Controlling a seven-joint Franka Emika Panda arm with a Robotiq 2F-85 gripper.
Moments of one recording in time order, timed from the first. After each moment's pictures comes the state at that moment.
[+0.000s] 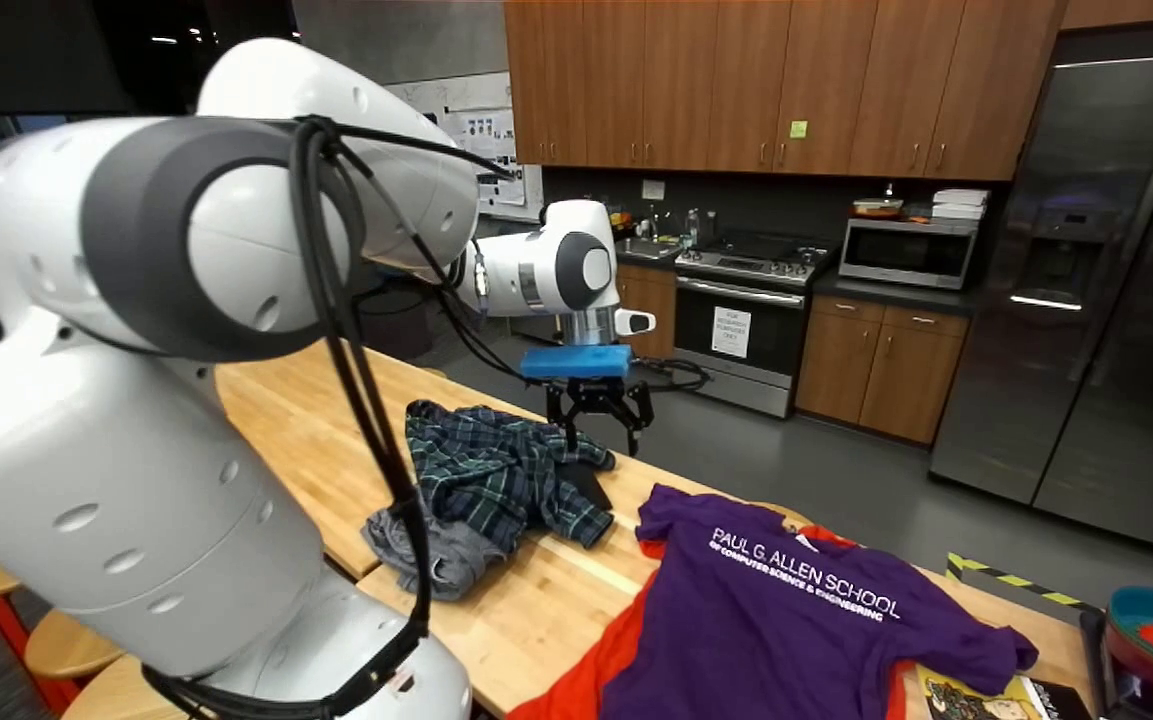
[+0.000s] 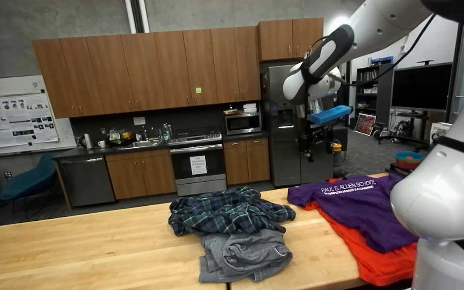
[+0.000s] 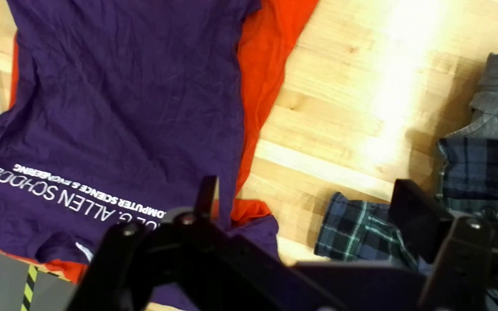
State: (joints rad) arm -0.01 -0.26 0.03 -2.33 -0.16 1.94 -0.06
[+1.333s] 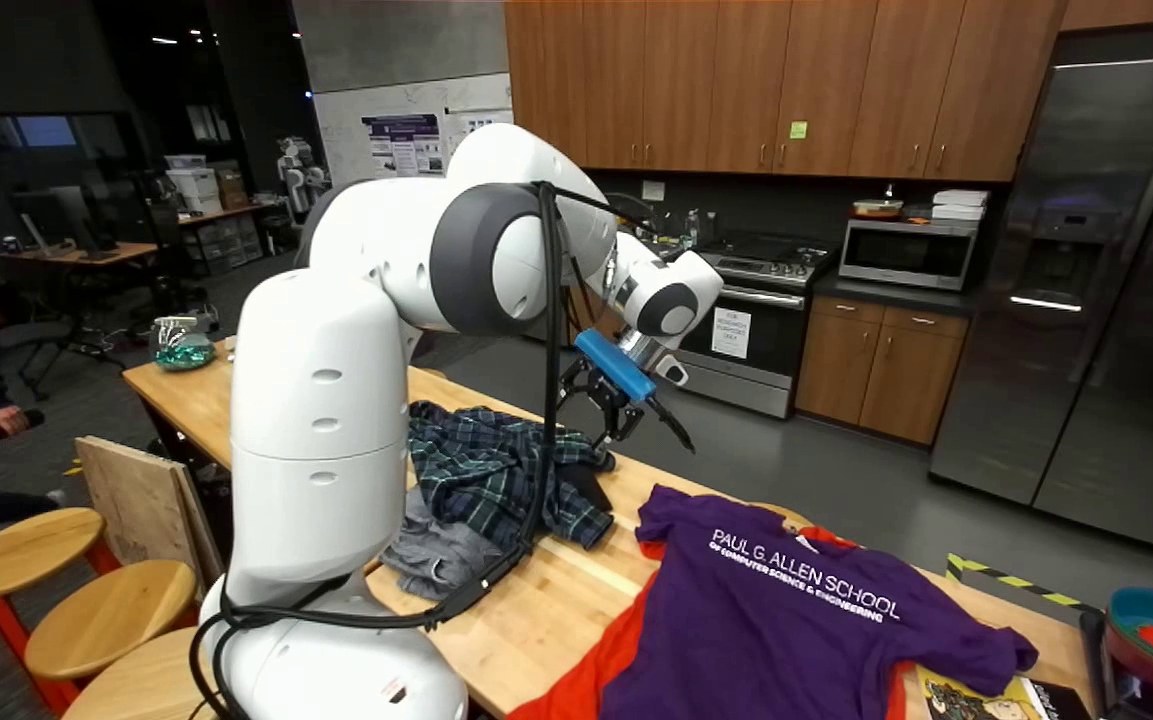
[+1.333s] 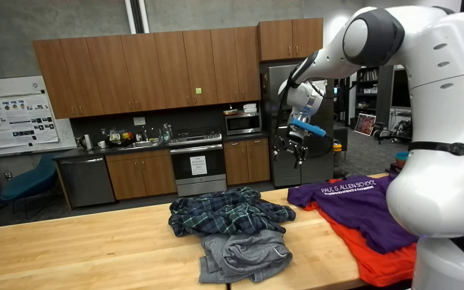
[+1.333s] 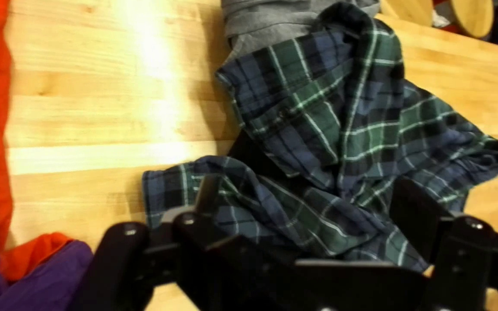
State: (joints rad) arm -0.10 0.24 0.01 -1.88 0.51 1.70 -0.15
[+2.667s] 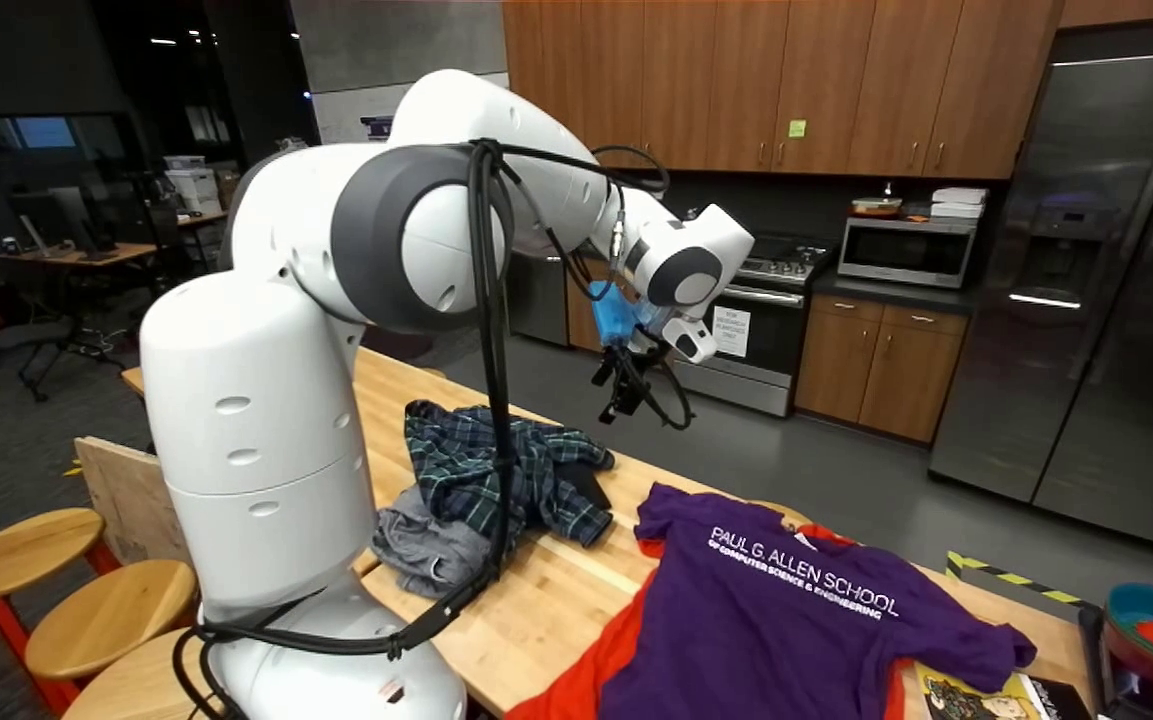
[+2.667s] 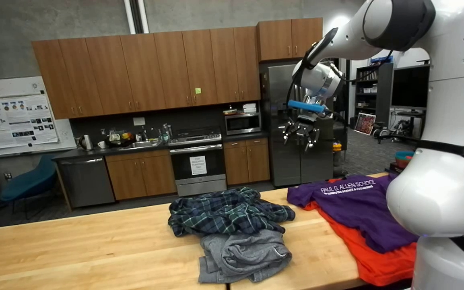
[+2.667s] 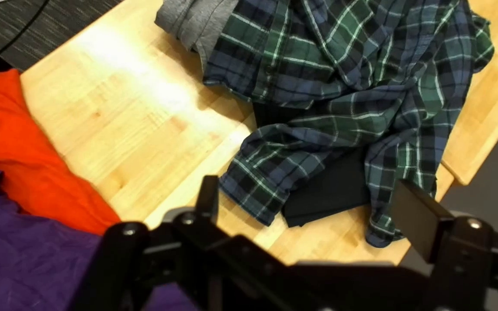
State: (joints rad) arm -0.10 0.06 -0.08 -1.97 0.52 1.75 0.55
